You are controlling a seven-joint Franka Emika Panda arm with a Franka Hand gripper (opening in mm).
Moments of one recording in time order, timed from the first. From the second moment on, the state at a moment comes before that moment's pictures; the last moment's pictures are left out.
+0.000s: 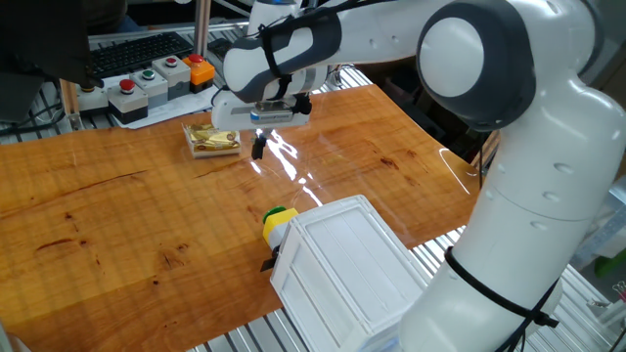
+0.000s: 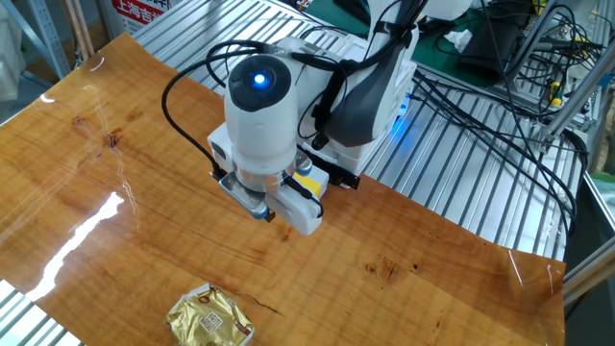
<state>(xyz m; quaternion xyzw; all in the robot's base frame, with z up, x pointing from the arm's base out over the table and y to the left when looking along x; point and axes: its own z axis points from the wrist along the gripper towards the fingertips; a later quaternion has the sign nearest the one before) 0.541 0.007 0.175 -0.09 -0.99 0.00 0.05</state>
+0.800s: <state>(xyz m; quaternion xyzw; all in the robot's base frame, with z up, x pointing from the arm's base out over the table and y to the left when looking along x) 0.536 0.005 0.154 -0.09 -0.99 0.00 0.05</state>
